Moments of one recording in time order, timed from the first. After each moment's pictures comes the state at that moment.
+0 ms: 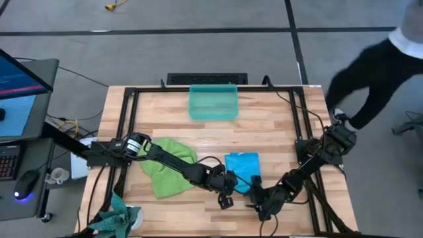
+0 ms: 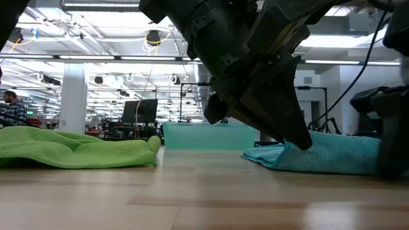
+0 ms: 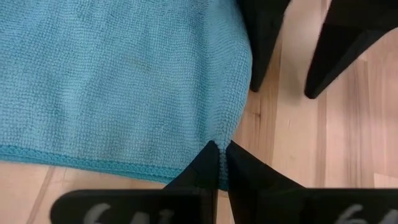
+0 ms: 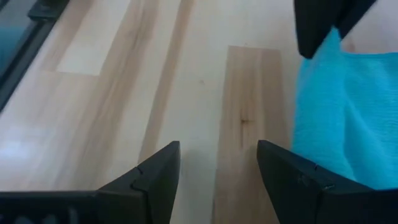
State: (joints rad) left arm -0.35 2.23 1.60 -0.26 -0.15 -0.56; right arm 0.81 1.77 0.66 0.24 0.40 0.47
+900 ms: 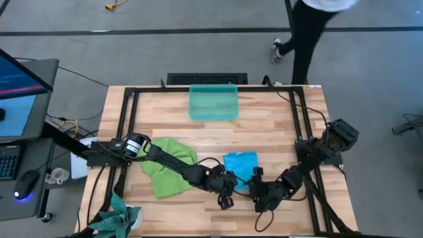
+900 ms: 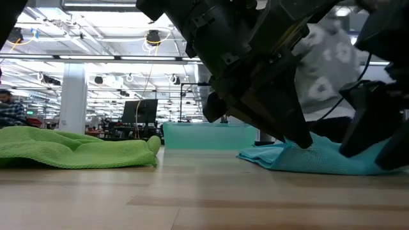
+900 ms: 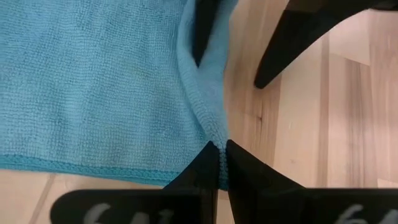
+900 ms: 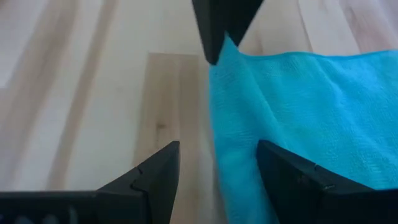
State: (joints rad) left arm -0.36 2.23 1.61 -0.25 -0.18 -0.57; right arm 0.76 1.72 0.66 0.08 0.53 0.50
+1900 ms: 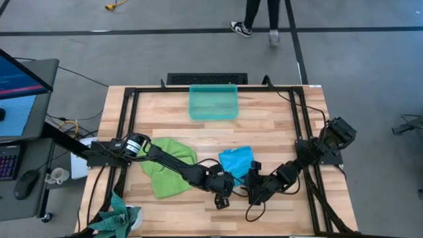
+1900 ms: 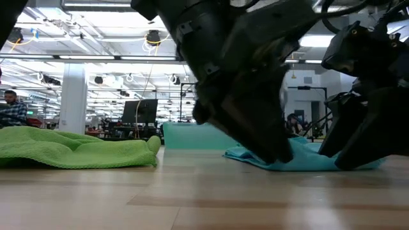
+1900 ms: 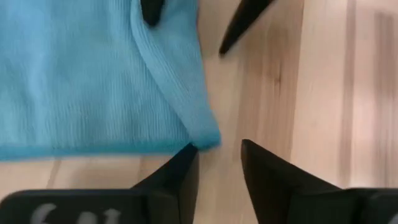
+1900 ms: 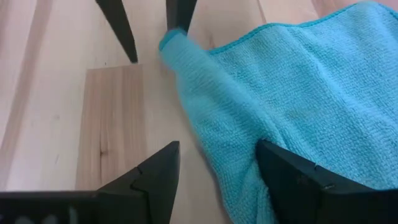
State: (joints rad) left arm -0.36 2.22 1.61 -0.37 -0.15 -0.55; right arm 0.65 1.72 0.66 0.06 0.47 0.58
